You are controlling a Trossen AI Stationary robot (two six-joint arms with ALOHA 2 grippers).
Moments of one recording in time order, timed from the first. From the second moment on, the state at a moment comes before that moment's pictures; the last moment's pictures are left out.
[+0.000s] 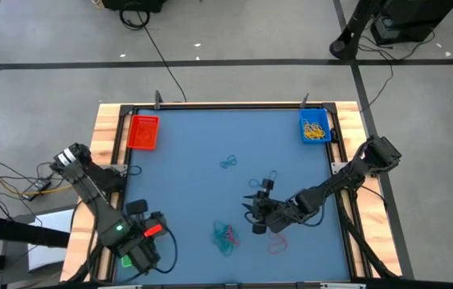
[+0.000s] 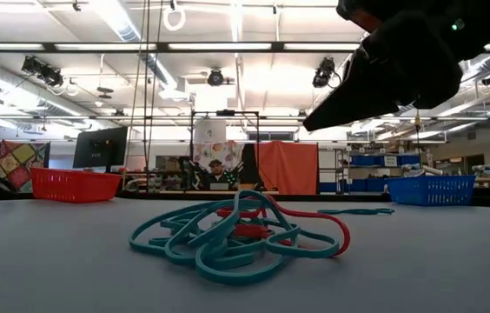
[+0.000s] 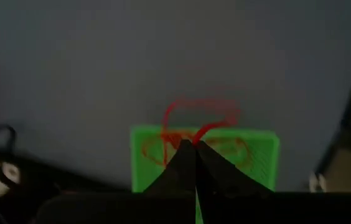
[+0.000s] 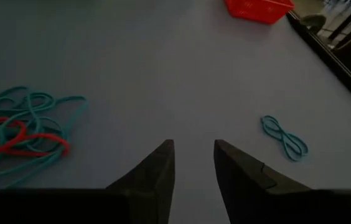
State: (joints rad) left arm -0.85 1.63 1.51 -1.46 -0.14 -1.12; right arm 0.50 1.68 0.83 0.09 0.74 0.26
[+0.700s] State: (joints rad) left arm -0.94 1.64 1.16 -1.27 0.28 -1.32; right arm 0.48 1.68 0.83 -0.12 0.35 0.35
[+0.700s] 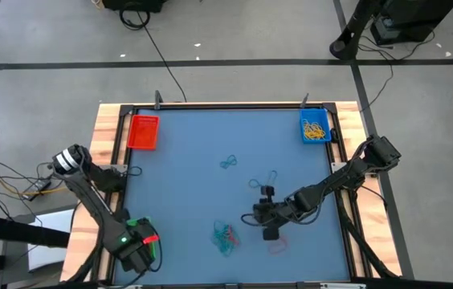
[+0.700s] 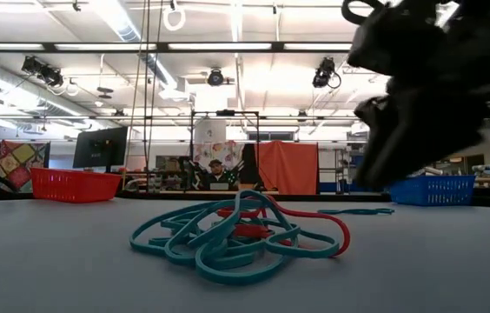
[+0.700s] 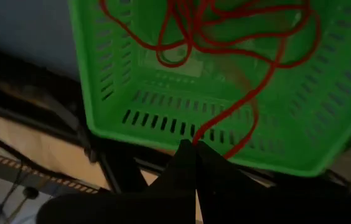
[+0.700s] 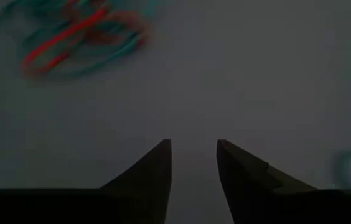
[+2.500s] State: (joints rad) left arm -0.62 1.47 1.11 -0.64 -0.41 -0.40; right arm 0.72 1.68 0.90 -0.50 0.12 0.76
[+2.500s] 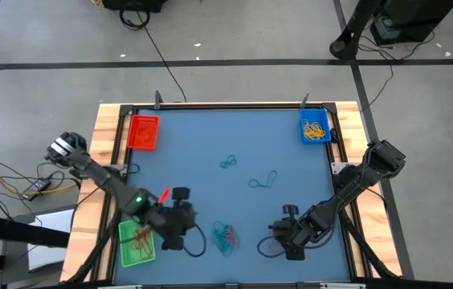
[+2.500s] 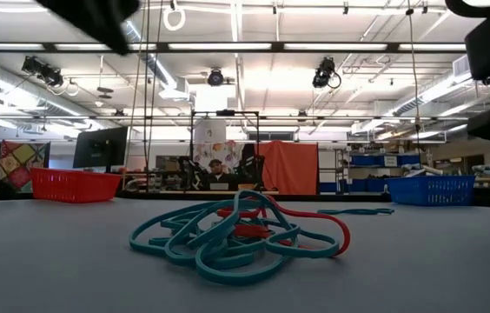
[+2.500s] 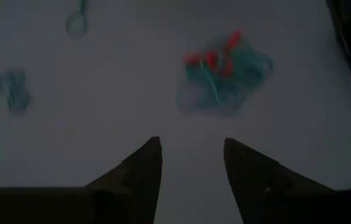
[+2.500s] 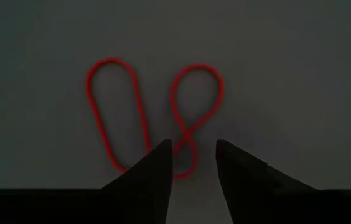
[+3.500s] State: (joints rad) left arm -0.39 1.47 0.63 0.54 -0.20 -0.05; right arm 0.76 1.68 0.89 -0.45 0.16 0.94
